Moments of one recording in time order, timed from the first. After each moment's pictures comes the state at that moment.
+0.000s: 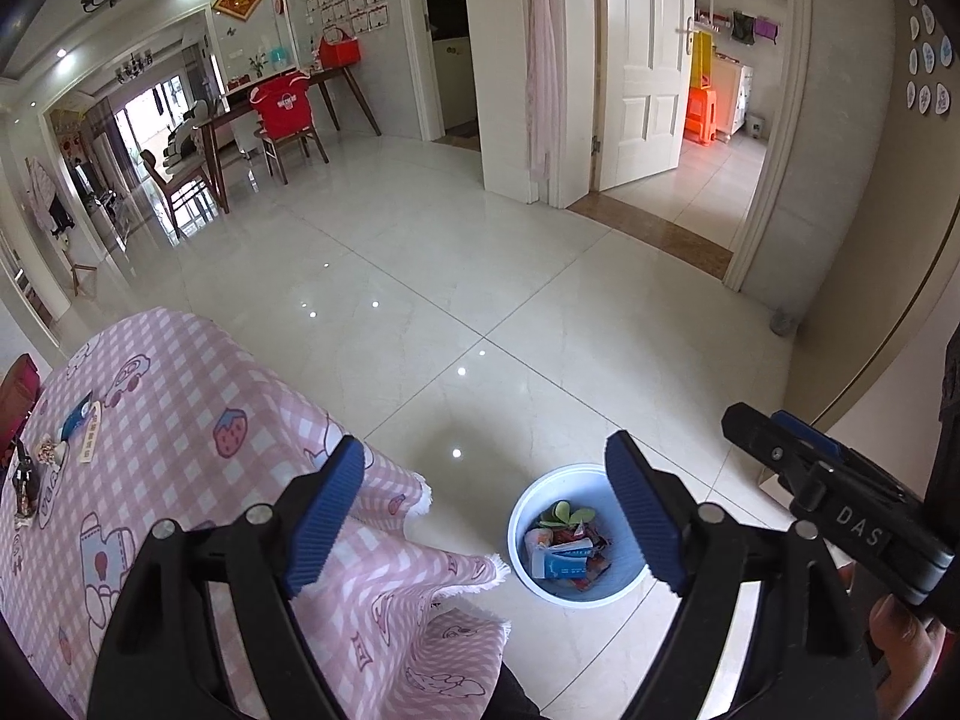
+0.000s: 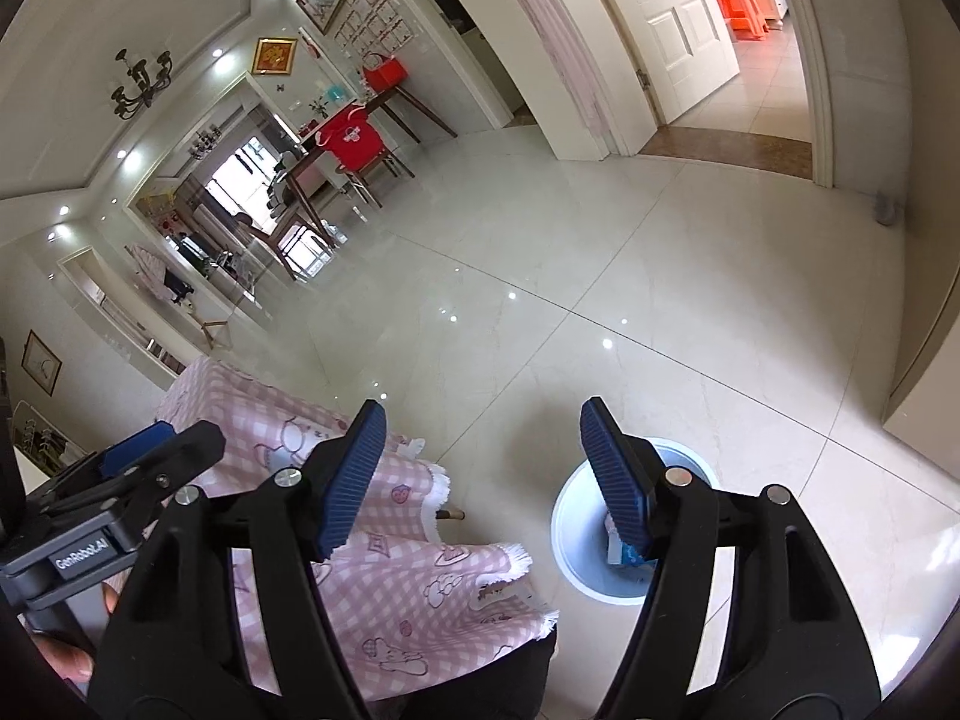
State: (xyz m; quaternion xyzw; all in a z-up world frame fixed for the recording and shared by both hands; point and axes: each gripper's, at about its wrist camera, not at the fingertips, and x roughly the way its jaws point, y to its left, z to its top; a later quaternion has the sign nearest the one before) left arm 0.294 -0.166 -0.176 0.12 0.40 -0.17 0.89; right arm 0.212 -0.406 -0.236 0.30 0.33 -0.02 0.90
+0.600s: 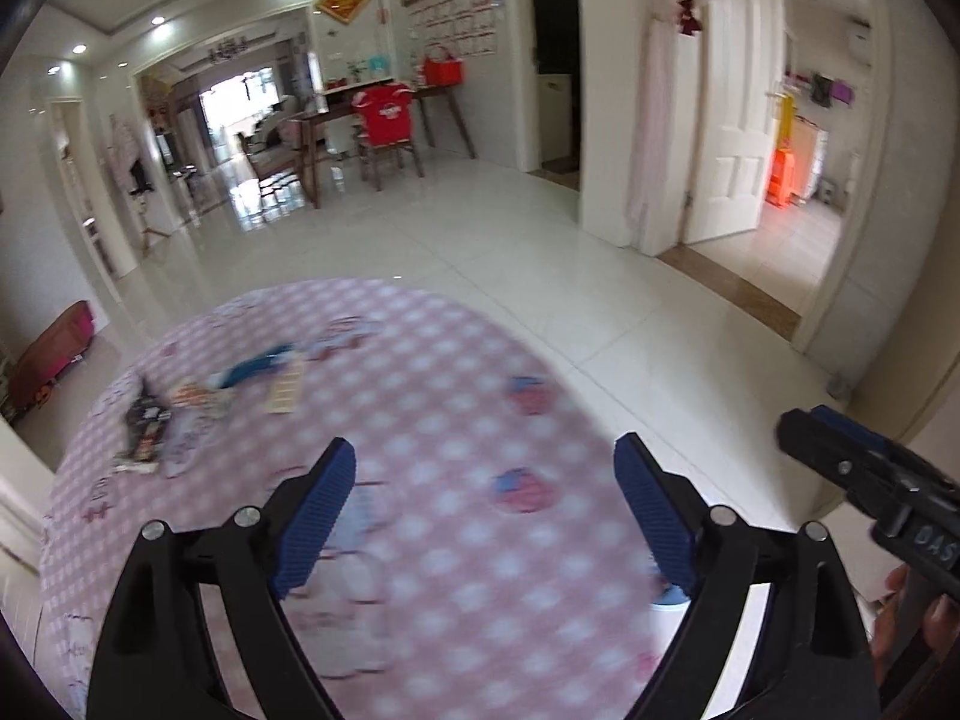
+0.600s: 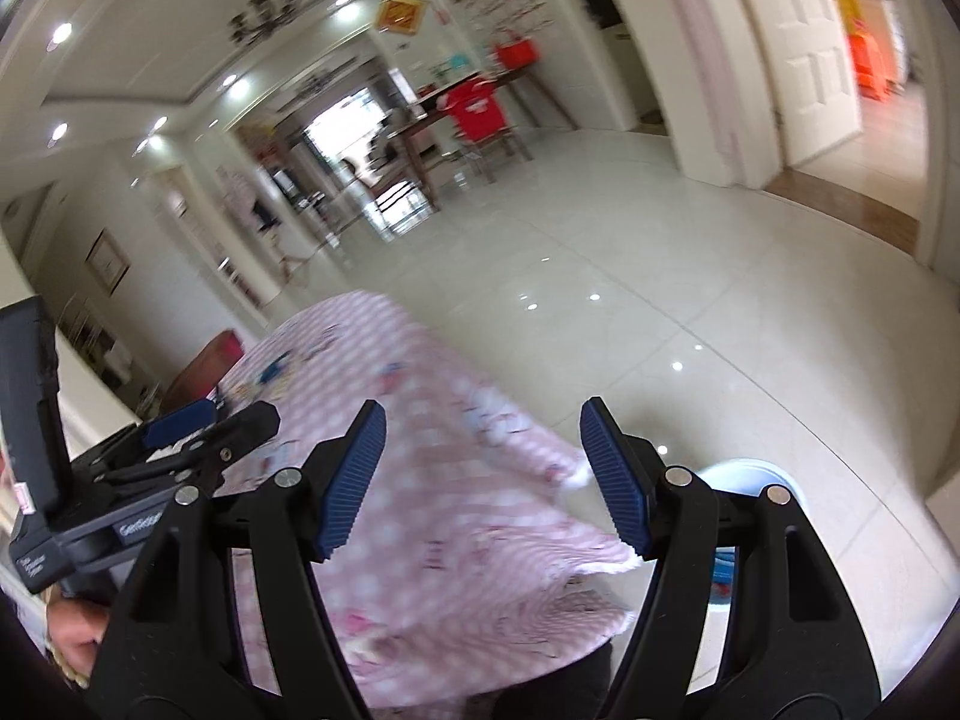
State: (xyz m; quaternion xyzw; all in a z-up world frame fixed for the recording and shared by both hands) left arm 0.286 -0.002 -0.130 0.08 0.36 -0.07 0.93; right arm 0.235 -0.255 -0.165 0.22 0.32 0.11 0.91
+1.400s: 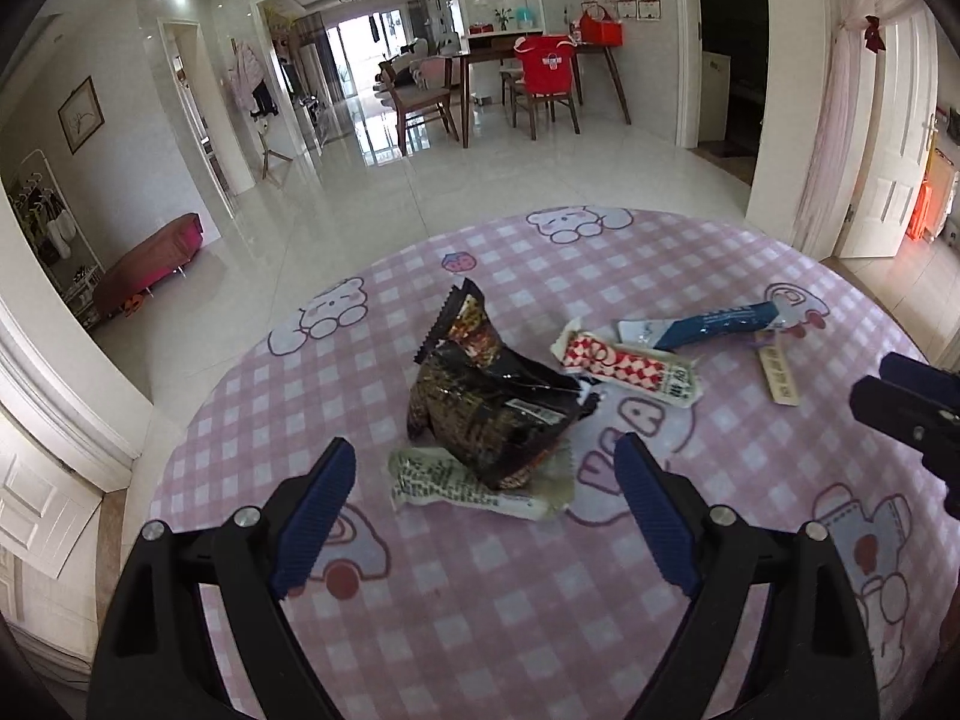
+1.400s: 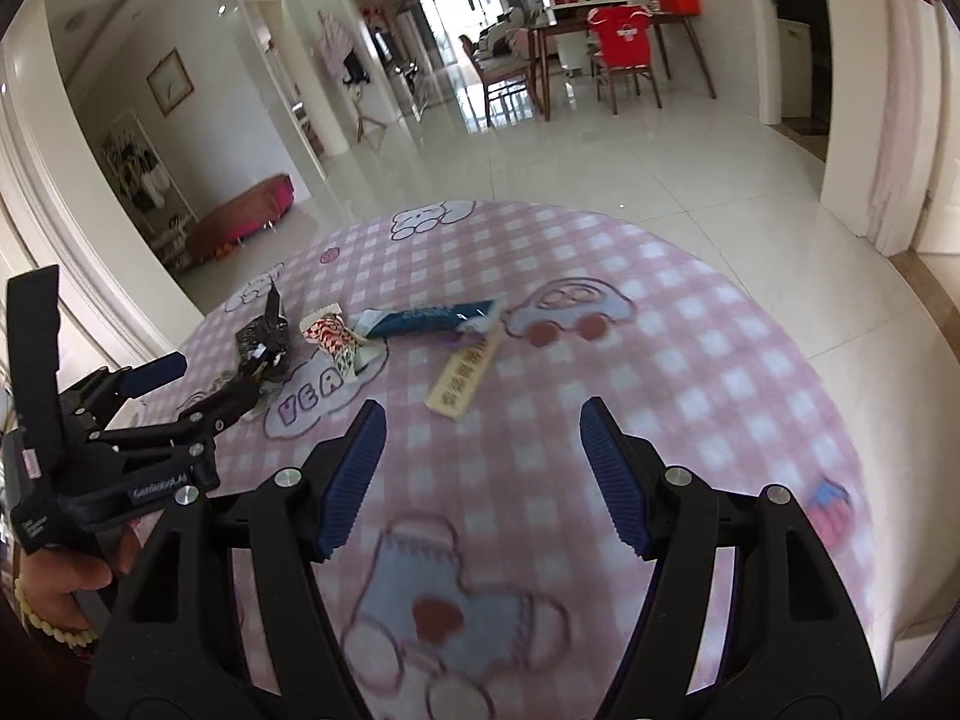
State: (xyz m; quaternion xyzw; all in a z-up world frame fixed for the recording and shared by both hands) left arm 0.375 0.239 -0.176 0.05 0.41 0.07 0.91; right arm 0.388 -0.008 -0.183 0.07 0.39 0.23 0.89
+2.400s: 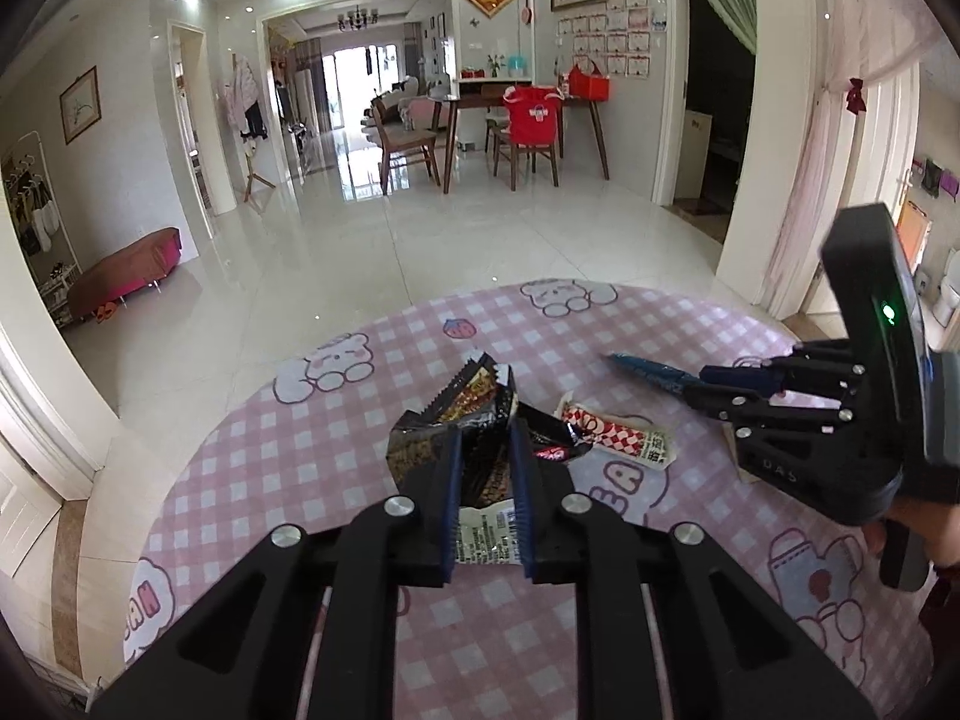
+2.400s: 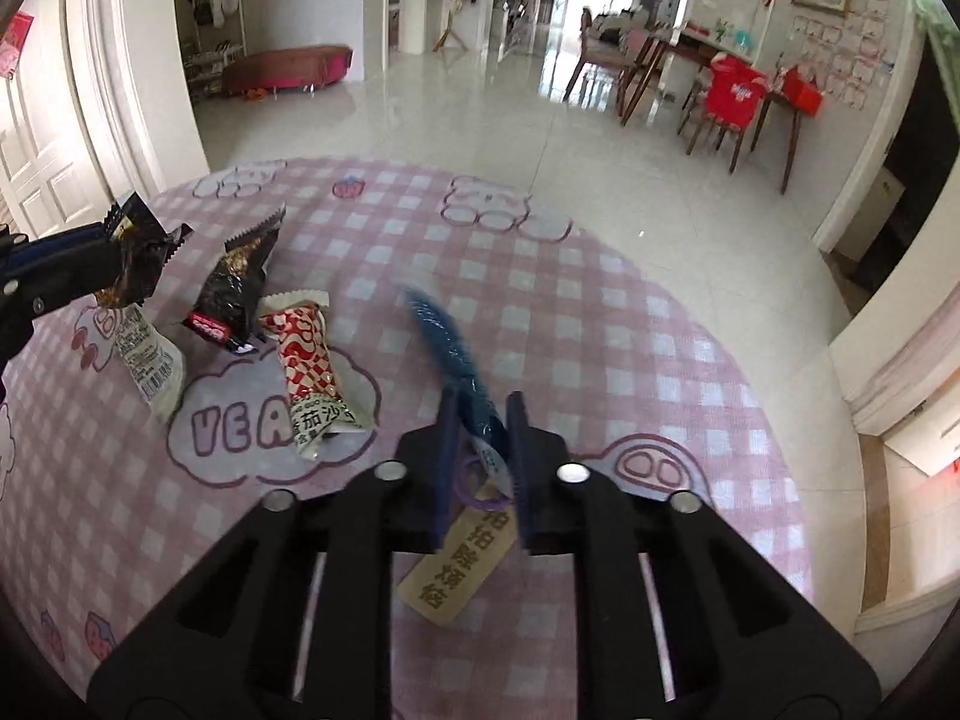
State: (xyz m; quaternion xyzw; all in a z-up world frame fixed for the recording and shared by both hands) left arm 0.358 0.259 -0.143 0.00 0.35 0.04 0.94; right arm 0.448 0.075 -0.193 -0.17 0.38 0.28 0.87
